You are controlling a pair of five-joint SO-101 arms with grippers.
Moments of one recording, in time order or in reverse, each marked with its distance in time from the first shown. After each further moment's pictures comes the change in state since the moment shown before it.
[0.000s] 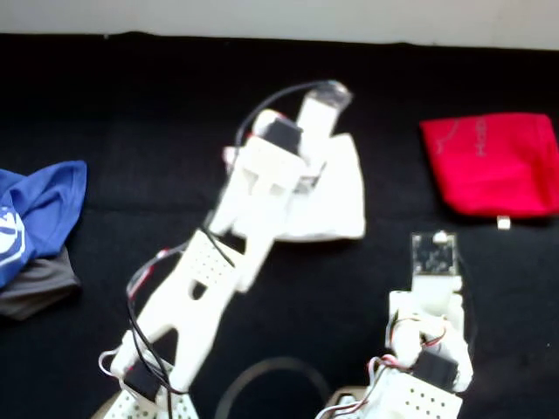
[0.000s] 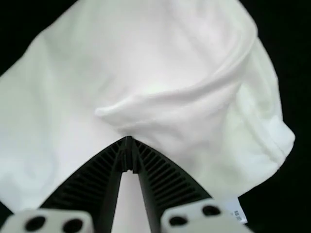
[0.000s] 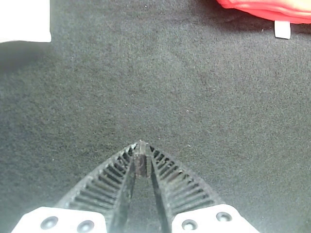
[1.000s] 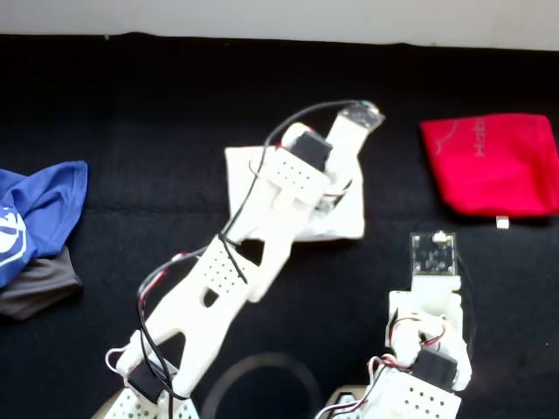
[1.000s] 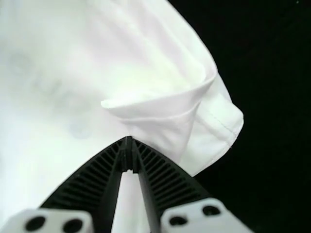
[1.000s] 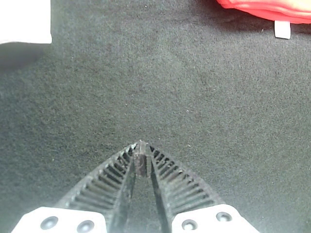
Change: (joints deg) left arm 4.6 -1.0 -0.4 2.9 0.0; right arm 0.0 0.0 0.0 0.0 0.0
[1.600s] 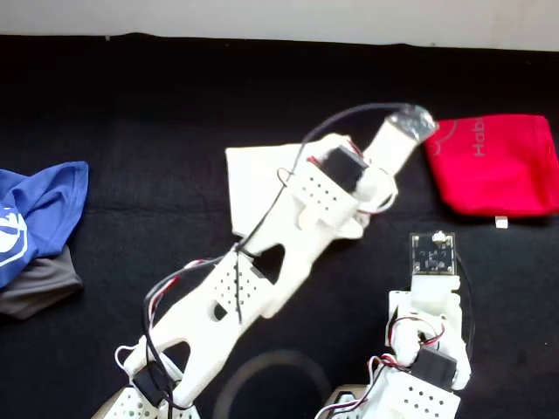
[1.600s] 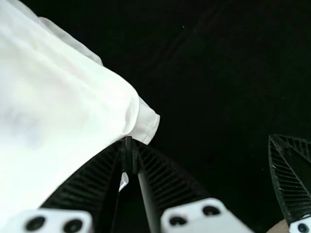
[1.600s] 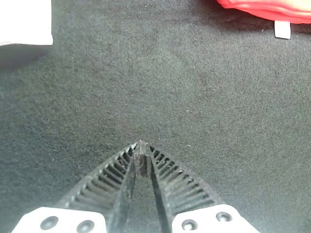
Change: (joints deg) left arm 7.3 -9.5 0.0 0.2 0.4; right arm 0.0 0.0 0.0 0.0 0.0
